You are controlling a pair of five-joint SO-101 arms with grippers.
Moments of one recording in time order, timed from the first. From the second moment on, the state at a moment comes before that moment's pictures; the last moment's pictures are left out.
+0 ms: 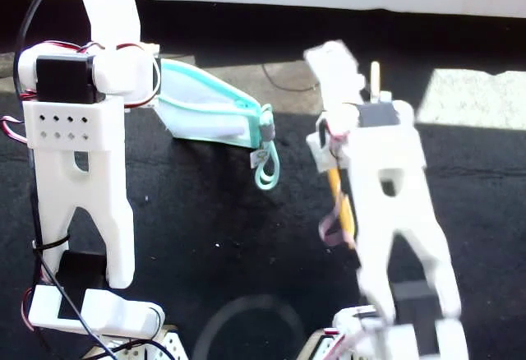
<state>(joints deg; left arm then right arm) -0.7 6.5 -34.0 99.6 3.2 -14.2 -18.4 9.8 75.0 13.6</state>
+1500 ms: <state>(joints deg) -0.7 6.5 -34.0 99.6 3.2 -41.8 -15.2 0.7 42.8 1.9</state>
